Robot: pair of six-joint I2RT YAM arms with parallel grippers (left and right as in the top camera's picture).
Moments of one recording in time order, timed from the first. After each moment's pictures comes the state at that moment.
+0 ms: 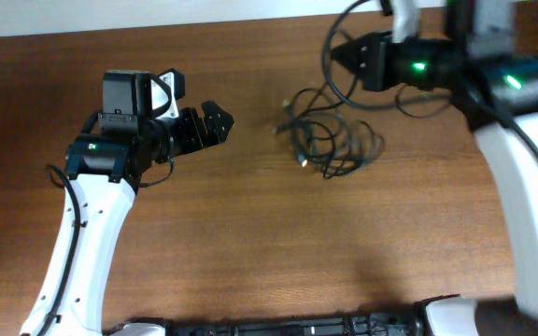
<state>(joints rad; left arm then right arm) -0.14 1.42 1.31 -0.81 0.43 -0.41 0.13 1.51 1.82 -0.87 -0.72 0.16</state>
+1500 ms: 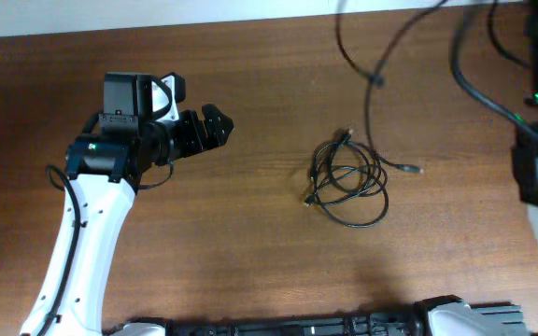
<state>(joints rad) -0.14 1.42 1.31 -0.84 0.43 -0.41 0.13 1.33 1.83 -0.01 0.03 0.35</state>
